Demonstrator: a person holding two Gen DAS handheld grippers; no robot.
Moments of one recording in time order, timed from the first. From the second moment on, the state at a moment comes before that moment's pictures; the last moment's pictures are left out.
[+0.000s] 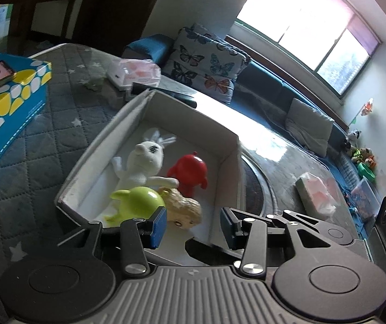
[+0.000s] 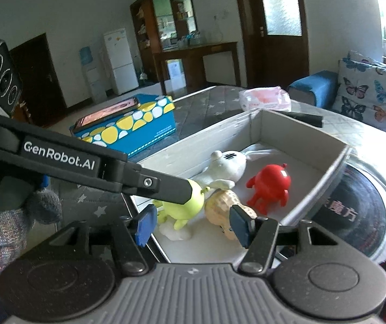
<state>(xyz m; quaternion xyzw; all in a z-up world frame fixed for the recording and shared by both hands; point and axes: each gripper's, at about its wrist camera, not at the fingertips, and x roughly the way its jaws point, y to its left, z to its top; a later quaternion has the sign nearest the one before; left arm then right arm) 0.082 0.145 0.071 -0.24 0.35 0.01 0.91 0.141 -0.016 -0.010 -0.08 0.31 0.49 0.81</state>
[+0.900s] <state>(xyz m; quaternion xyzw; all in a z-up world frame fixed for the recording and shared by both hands) 0.094 0.023 0.057 -0.18 0.37 -0.07 0.91 0.106 -0.134 -0.014 -0.07 0.28 0.38 0.88</state>
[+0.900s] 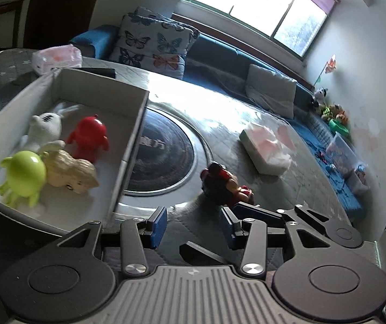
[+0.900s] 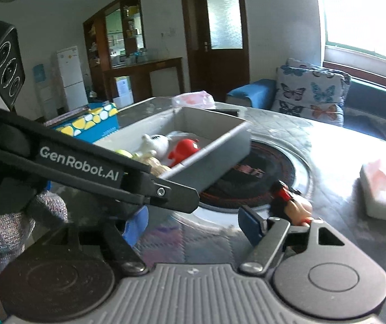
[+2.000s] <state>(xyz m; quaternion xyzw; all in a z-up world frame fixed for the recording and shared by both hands) 0.172 -0.006 0.027 -0.25 0.39 -0.10 0.88 0.190 -0.204 -0.051 -0.04 0.33 0.31 0.89</state>
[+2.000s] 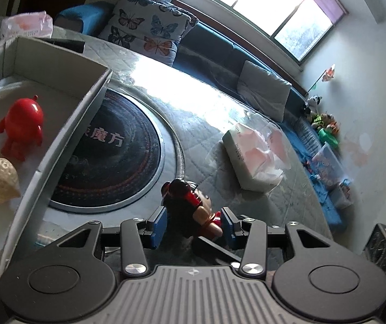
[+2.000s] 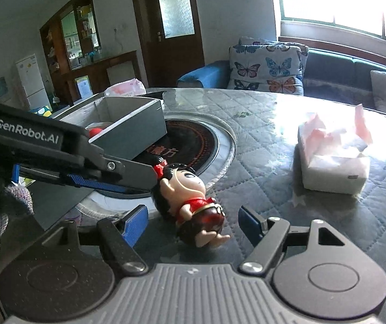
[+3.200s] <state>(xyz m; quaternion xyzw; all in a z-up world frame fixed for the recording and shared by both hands) 0.195 0.005 -0.001 -0.32 0.42 -0.09 0.85 0.216 -0.187 -0.062 -0.02 0.38 0.35 0.86</state>
